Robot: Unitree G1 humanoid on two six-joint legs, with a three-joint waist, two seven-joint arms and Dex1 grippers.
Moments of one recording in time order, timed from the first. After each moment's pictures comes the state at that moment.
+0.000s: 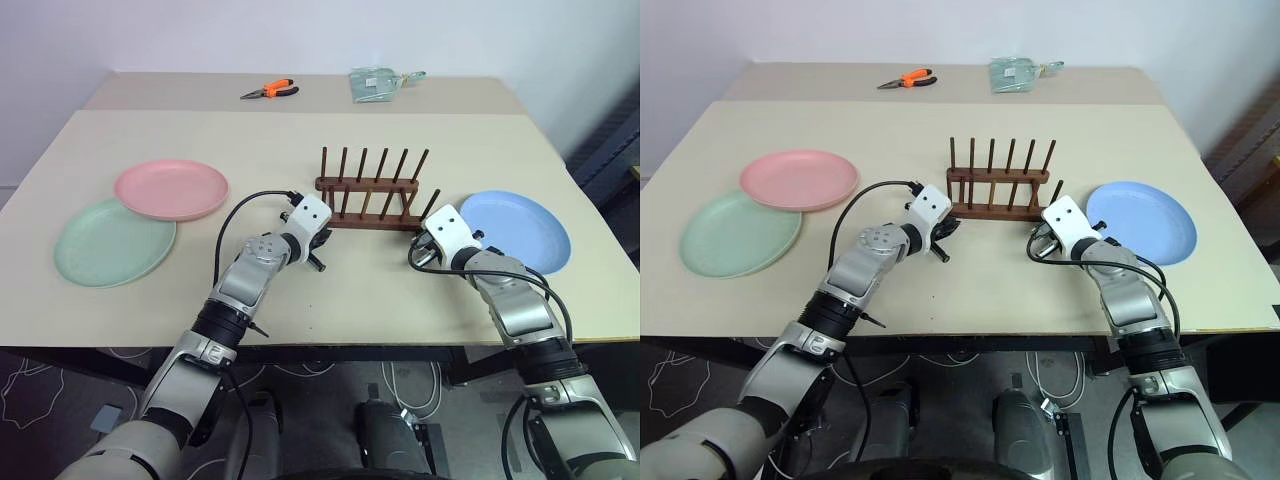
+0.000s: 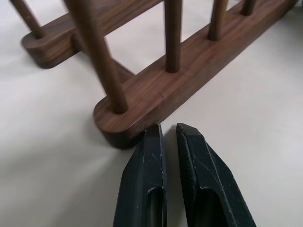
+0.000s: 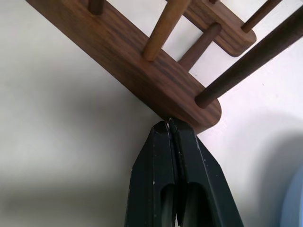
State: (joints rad) left arm -0.68 0.18 -0.28 0.35 -0.01 0.45 -0.45; right arm -0.44 -0.54 0.10 0.18 -0.04 0.38 0.44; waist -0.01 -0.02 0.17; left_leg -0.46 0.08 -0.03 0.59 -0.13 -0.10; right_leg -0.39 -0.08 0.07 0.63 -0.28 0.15
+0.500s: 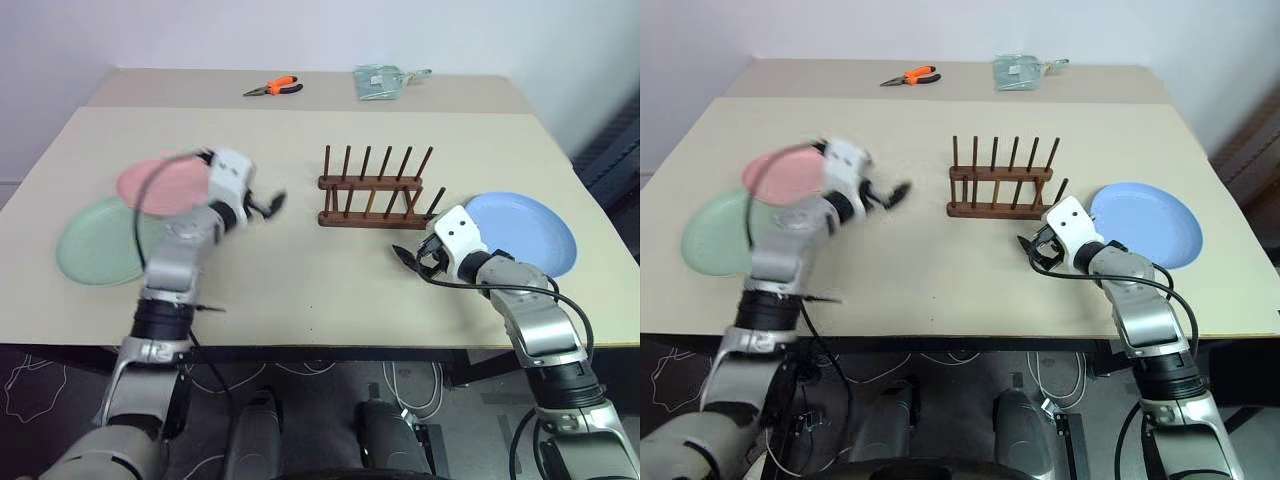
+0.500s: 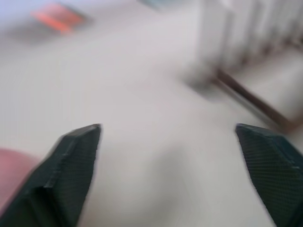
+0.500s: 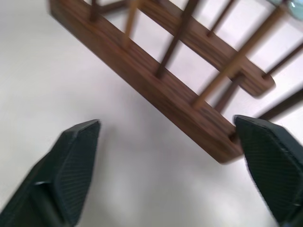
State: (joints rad) left arm -0.73 0.35 0.11 0.16 -0.11 0.51 -0.30; right arm -0.30 -0.55 0.04 -0.12 0.05 0.41 0.55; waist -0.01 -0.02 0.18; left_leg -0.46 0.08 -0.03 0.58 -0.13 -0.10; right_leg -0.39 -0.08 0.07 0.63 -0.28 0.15
